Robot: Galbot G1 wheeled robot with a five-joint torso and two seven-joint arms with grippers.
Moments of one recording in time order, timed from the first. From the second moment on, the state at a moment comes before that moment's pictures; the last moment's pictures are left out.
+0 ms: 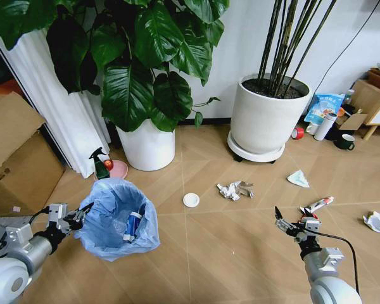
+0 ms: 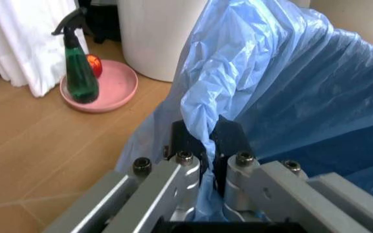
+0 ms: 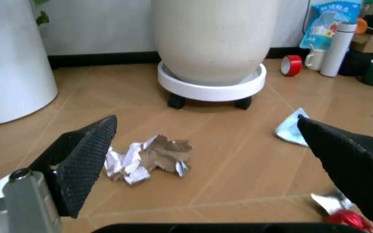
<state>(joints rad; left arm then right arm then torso) 1.67 -0.76 -0.81 -1.99 -0.91 0.26 0.11 -1.60 1.09 0.59 1.82 0.47 0.16 0.13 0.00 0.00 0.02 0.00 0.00</state>
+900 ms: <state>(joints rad) 1.67 -0.76 -0.81 -1.99 -0.91 0.27 0.11 -1.58 1.09 0.57 1.80 0.47 0.17 0.12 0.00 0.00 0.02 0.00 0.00</state>
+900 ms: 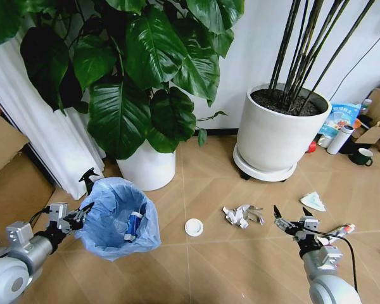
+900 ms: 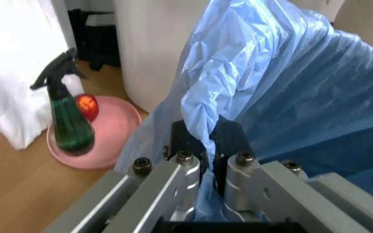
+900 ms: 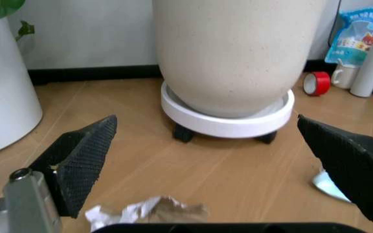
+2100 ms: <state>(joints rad) 1.71 -0.66 -0.81 -1.99 -0.93 0.25 0.13 -1.10 1.21 -0.04 1.39 0.57 0.12 0.06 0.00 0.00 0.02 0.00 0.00</state>
